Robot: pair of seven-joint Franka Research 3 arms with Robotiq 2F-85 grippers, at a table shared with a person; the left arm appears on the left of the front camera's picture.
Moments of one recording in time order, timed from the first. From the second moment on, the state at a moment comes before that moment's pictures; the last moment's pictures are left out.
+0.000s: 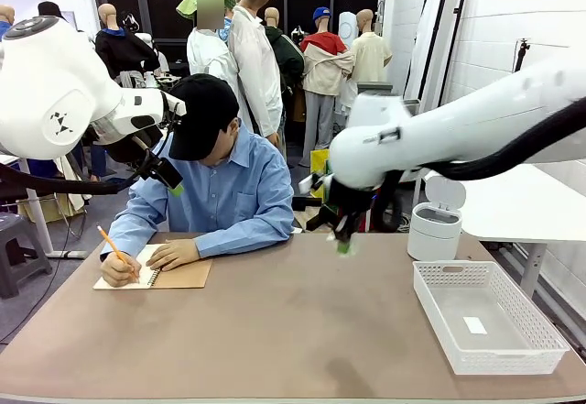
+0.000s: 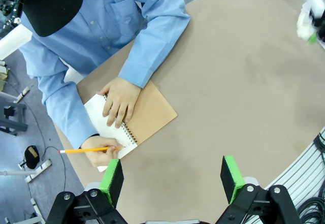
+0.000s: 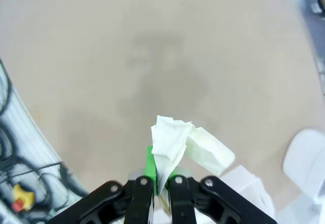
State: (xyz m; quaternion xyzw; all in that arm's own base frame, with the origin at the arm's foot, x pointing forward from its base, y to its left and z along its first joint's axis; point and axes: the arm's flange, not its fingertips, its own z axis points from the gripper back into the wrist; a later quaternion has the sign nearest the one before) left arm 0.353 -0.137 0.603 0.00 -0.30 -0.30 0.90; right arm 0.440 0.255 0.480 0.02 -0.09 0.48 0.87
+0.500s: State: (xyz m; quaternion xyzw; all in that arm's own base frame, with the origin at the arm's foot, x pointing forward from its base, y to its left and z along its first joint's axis) left arm 0.353 -0.138 0.603 0.00 -0.30 -0.30 0.90; right arm 0.471 0.174 0.507 -0.03 -0.14 0.42 0.90
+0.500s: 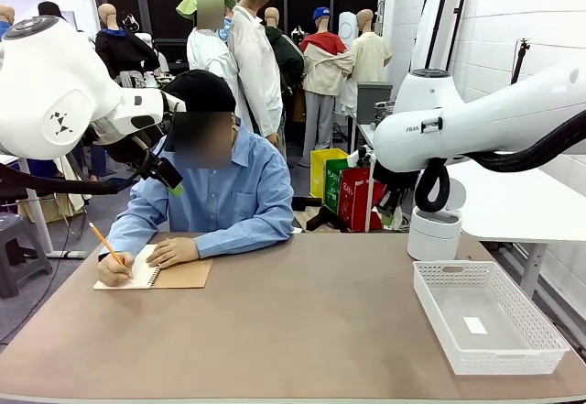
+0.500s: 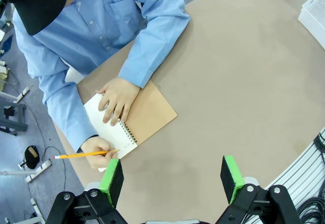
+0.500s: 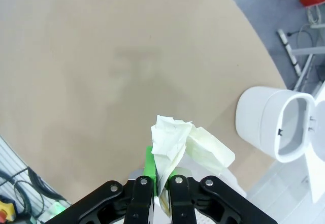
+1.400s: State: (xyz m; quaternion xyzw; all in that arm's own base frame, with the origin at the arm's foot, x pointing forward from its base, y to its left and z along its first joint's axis) left arm 0.353 -0.138 0.603 0.00 -0.30 -0.30 0.90; right arm 0.487 0.152 0.512 -0.05 -0.14 0.41 0.90
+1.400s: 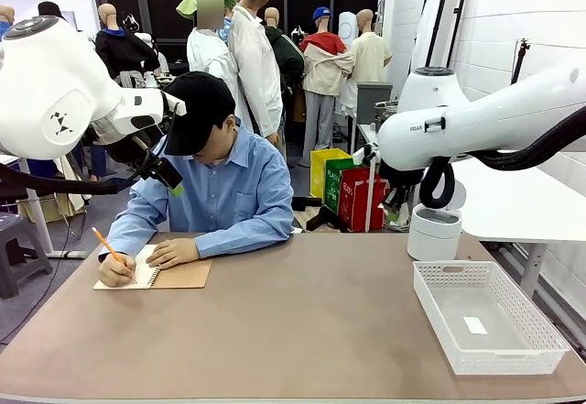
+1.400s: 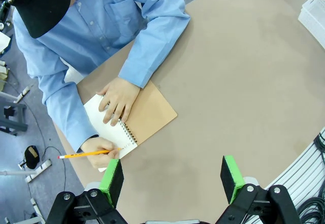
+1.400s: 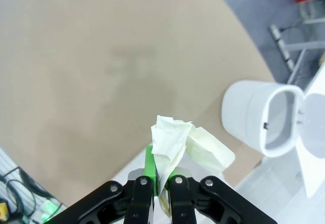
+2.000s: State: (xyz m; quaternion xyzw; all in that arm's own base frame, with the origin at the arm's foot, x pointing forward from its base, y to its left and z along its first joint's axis) left arm 0.353 -0.138 0.603 0.00 -0.30 -0.30 0.90; right arm 0.562 0.066 0.502 -0.17 -0.13 0.37 0.90
